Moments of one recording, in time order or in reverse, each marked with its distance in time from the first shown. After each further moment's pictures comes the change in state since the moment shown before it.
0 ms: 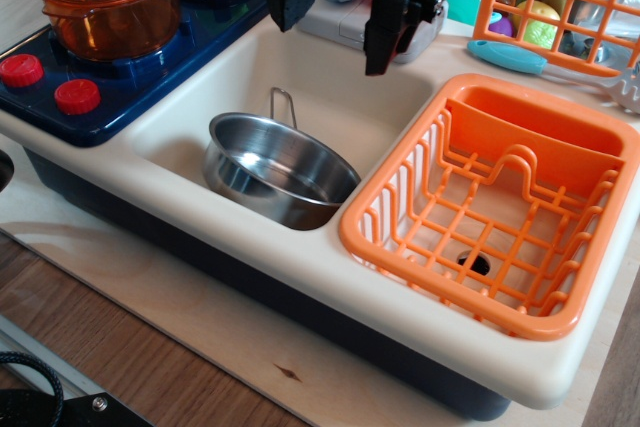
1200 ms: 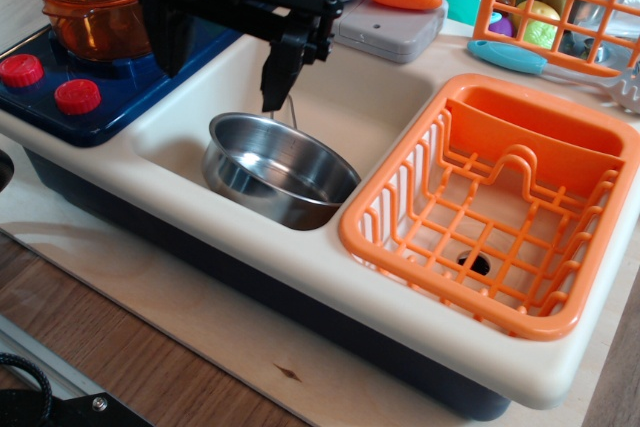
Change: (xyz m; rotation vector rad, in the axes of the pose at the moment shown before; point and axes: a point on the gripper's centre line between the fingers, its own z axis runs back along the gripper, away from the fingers) arm -0.041 0.045 -0.024 0.141 0.099 0.312
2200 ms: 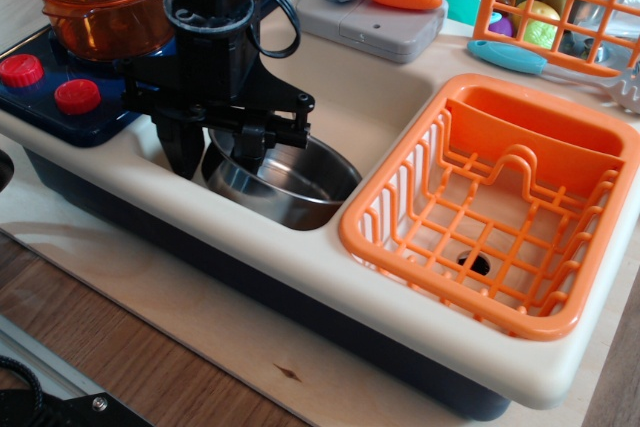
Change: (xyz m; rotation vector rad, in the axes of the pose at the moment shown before) arm -0.017 -0.003 -0.053 -0.088 0.059 0.089
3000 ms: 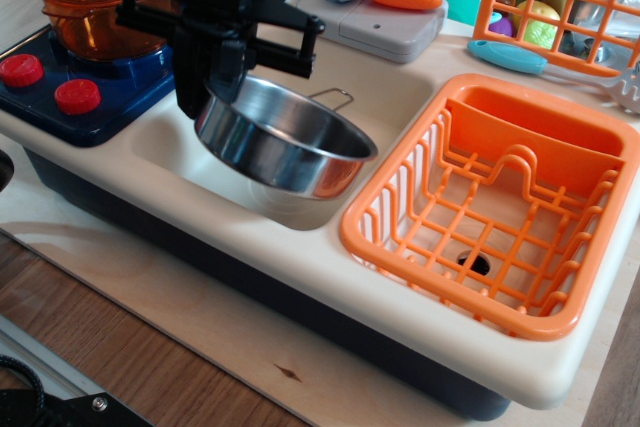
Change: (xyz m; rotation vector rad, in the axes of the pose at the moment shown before) arm 0.009 -0.001 0.047 0.107 0.167 -0.017
